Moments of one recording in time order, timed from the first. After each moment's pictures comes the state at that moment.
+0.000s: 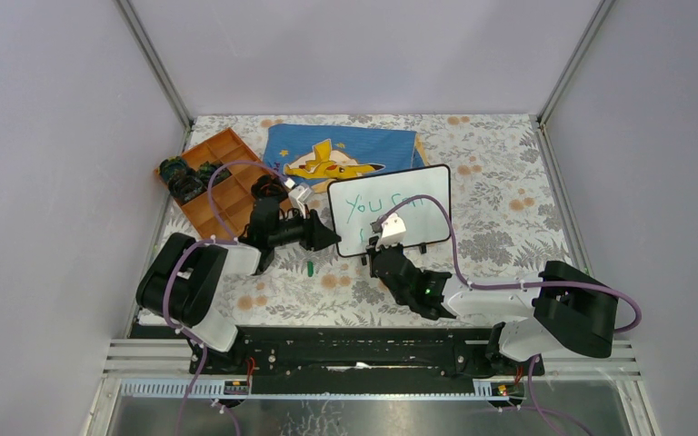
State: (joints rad) left arm -0.31 1.58 0.48 0.75 0.77 -0.37; right arm 1.14 1.40 0.58 0.36 0.70 0.42
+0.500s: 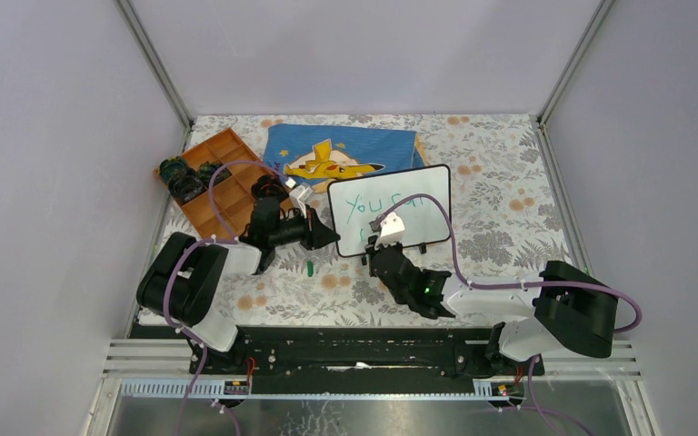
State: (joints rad) left arm -0.31 1.59 0.48 0.75 0.77 -0.37; right arm 1.14 1.40 0.59 0.33 0.70 0.41
